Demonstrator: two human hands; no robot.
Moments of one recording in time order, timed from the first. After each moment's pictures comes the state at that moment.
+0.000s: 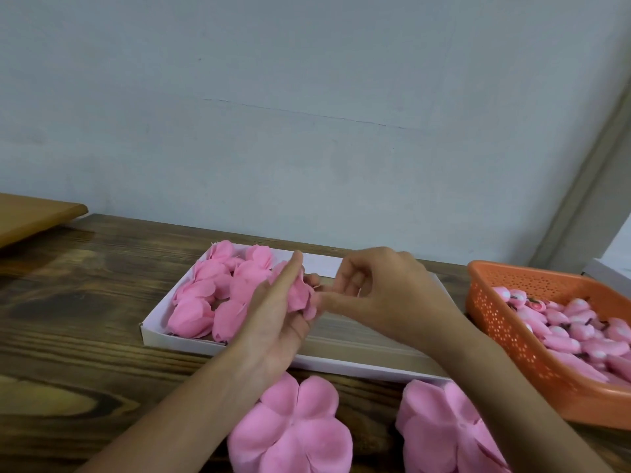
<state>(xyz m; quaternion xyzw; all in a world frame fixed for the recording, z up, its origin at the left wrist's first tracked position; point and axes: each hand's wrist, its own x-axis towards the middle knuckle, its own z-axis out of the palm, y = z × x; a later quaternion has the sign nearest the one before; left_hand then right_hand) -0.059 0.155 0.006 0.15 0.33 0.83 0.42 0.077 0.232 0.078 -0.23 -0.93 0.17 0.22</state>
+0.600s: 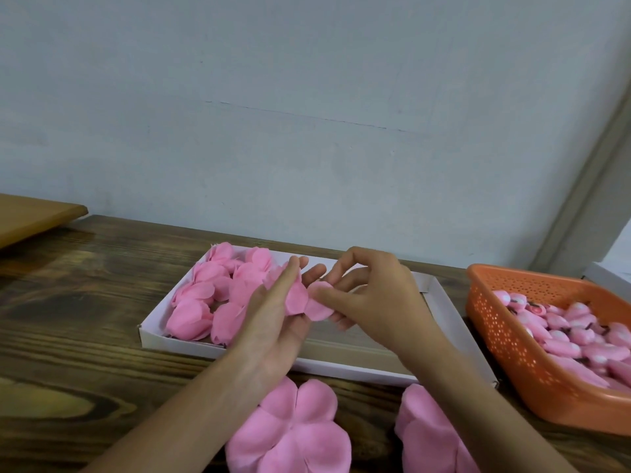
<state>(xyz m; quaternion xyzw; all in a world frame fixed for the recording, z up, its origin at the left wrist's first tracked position) -0.058 0.155 0.001 0.17 0.31 0.84 0.41 0.066 0.228 0.060 -0.24 -0.83 0.40 0.29</state>
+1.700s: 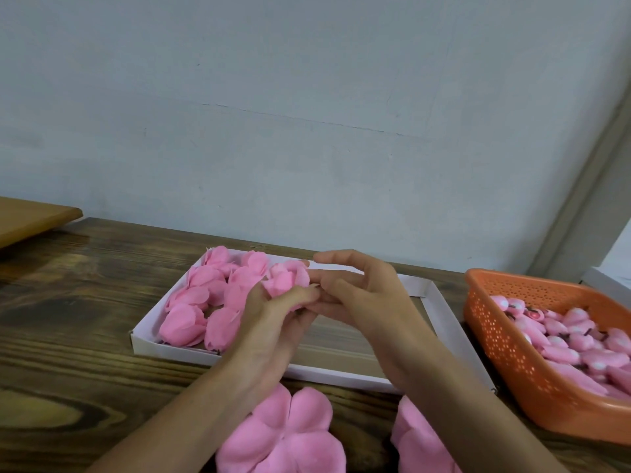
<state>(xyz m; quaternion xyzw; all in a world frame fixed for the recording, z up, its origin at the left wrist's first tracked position) -0.057 0.152 -0.002 0.30 0.31 0.83 0.36 0.061 0.222 0.058 -0.17 -0.67 0.67 0.28</state>
